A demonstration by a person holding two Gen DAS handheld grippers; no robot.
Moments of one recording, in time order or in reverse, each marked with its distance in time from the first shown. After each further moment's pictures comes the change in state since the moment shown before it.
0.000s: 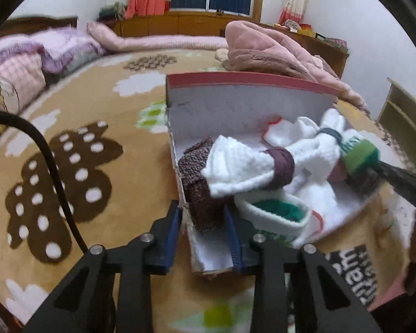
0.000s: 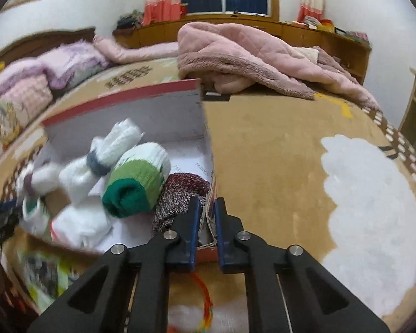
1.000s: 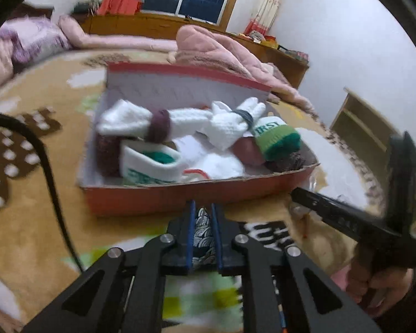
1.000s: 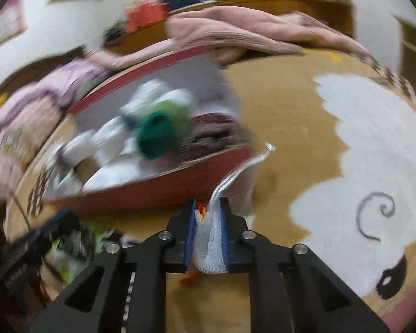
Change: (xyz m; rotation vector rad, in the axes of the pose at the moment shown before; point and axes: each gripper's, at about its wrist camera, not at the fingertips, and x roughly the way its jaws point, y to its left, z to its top) left arm -0.038 -0.060 -0.040 -0.032 -0.039 -0.270; right arm -0.026 0.014 -0.060 0.178 0.035 0.124
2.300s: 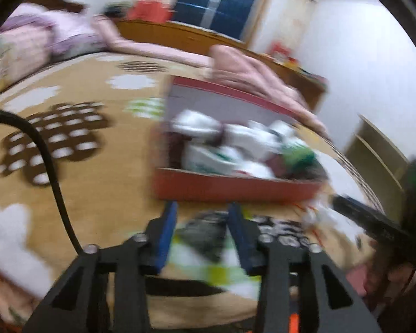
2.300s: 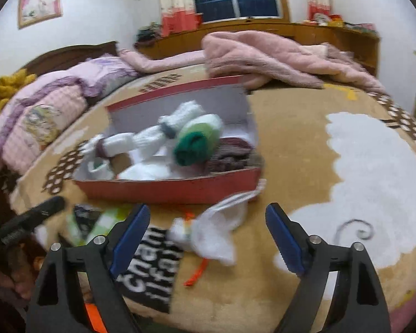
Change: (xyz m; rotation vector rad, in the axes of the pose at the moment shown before) left arm -0.056 0.050 -0.021 -0.119 -0.096 0.120; right arm -0.042 0.006 0.001 -0.117 -0.070 0.079
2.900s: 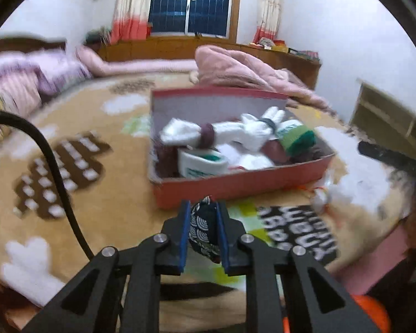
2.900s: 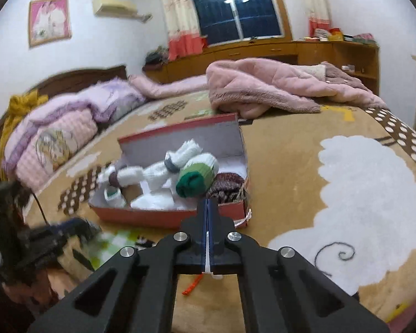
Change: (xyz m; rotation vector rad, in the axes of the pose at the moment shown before) left arm -0.002 -0.036 -0.008 0.214 -0.002 0.038; right arm -0.032 -0.020 0.015 -0.004 -0.102 0.037
